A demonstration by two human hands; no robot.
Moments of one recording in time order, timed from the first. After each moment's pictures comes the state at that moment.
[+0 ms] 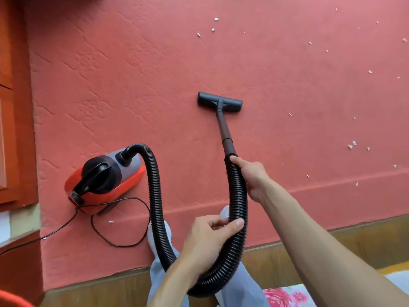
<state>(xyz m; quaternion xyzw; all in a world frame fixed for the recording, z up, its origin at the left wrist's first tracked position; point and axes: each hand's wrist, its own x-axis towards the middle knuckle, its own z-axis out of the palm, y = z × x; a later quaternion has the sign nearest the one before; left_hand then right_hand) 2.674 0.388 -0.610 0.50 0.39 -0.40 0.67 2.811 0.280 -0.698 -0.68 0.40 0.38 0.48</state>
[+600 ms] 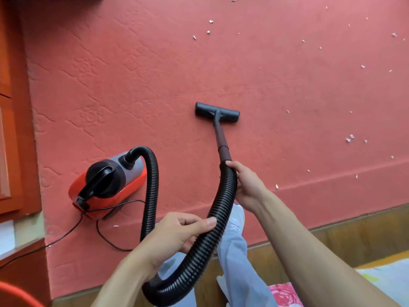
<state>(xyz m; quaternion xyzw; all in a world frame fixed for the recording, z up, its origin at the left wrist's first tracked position) 2.671 0.469 -0.594 0.49 0.31 -0.45 0.68 2.777 0.304 -0.688 -0.56 0.44 0.38 0.59</state>
